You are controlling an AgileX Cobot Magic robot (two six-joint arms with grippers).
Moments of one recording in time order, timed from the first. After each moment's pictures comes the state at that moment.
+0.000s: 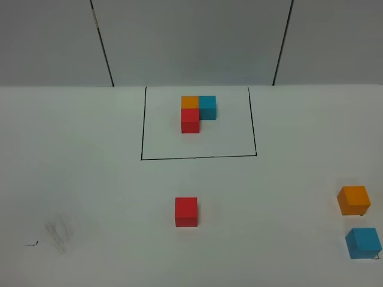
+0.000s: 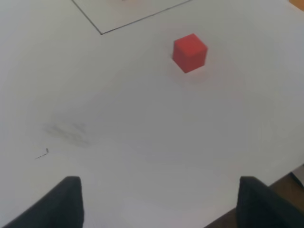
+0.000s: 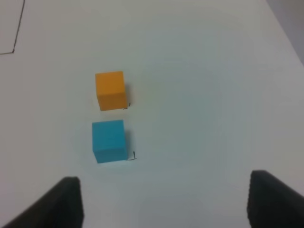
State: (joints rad) left arm -0.37 -0.01 -0.51 -0.09 1.07 0.09; right arm -0.04 0.05 -0.50 -0.08 1.08 0.10
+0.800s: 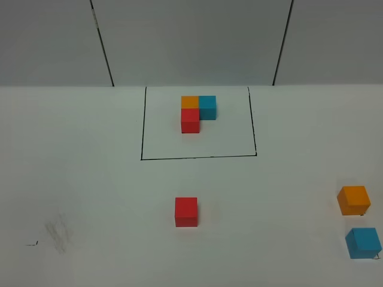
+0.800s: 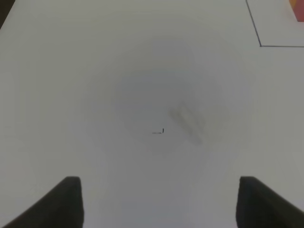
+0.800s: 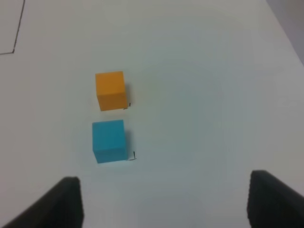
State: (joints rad) left arm 0.18 -0.01 -0.51 -0.09 1.07 0.09; right arm -0.04 0.05 -0.50 -0.08 1.08 0.10
